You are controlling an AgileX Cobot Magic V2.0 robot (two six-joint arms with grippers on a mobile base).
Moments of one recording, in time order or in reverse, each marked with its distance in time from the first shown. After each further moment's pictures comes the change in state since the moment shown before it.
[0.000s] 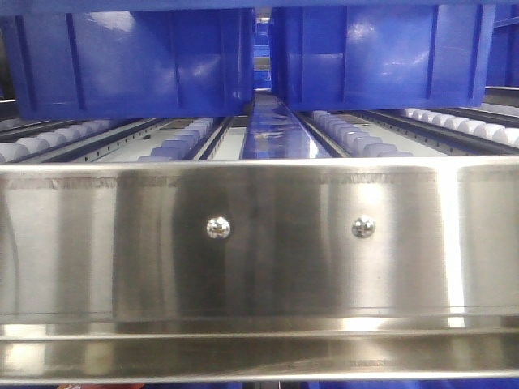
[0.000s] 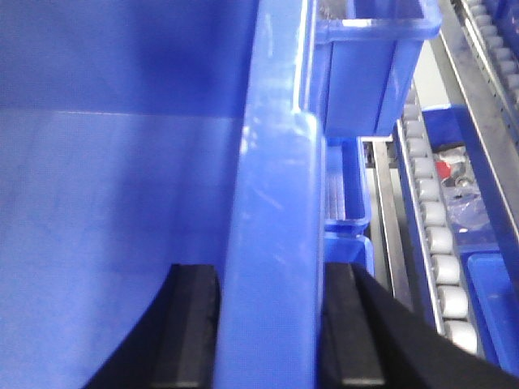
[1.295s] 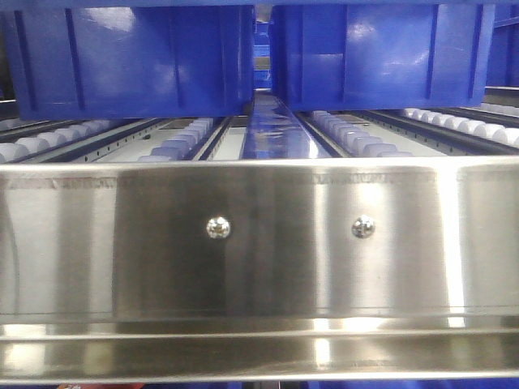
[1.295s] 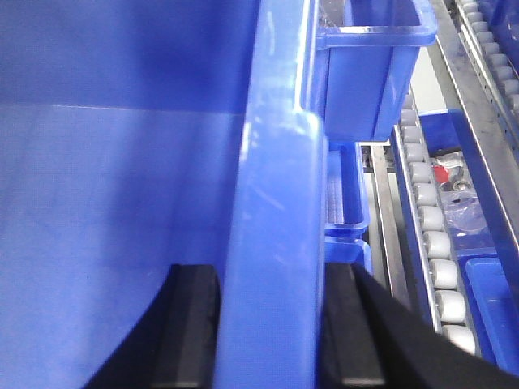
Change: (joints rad) left arm 0.000 0.000 0.000 0.004 -0.028 0.000; right arm 0.000 0.000 0.000 -0.002 -0.004 0.002
